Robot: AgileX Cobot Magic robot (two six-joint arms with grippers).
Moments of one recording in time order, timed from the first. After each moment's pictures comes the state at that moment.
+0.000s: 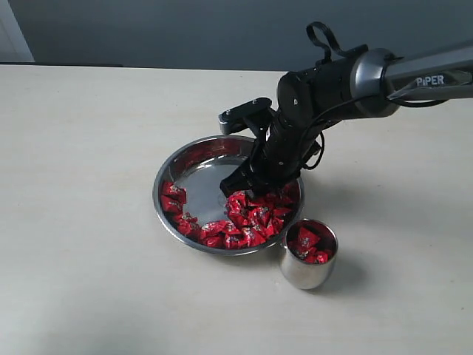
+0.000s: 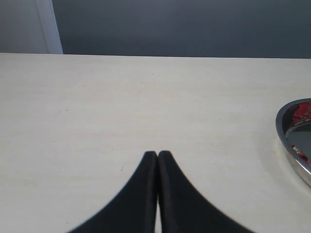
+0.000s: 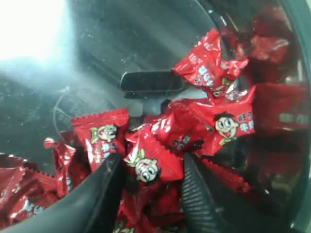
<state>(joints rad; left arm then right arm) 0.10 0.10 0.00 0.00 0.24 -0.06 0.58 2.06 -1.30 0.13 0.63 -0.12</state>
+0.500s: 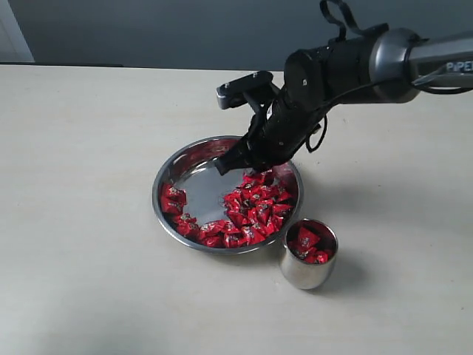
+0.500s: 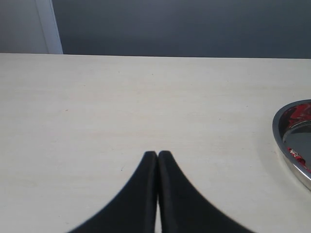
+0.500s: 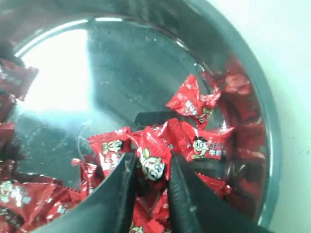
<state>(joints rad) 0.10 0.10 0.00 0.00 0.24 -0.06 0.58 1.97 -1.30 0.13 0.58 -0.12</state>
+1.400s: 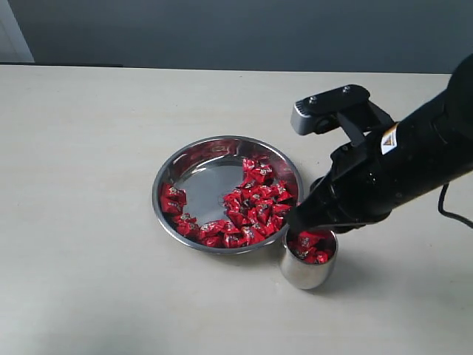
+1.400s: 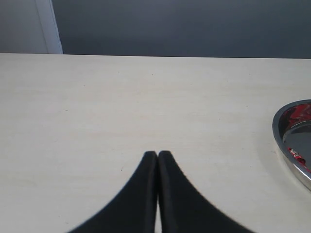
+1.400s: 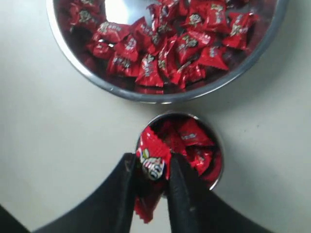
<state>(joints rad) 0.10 0.10 0.00 0.00 0.24 -0.06 0.58 1.36 -0.83 0.31 0.73 -0.20</state>
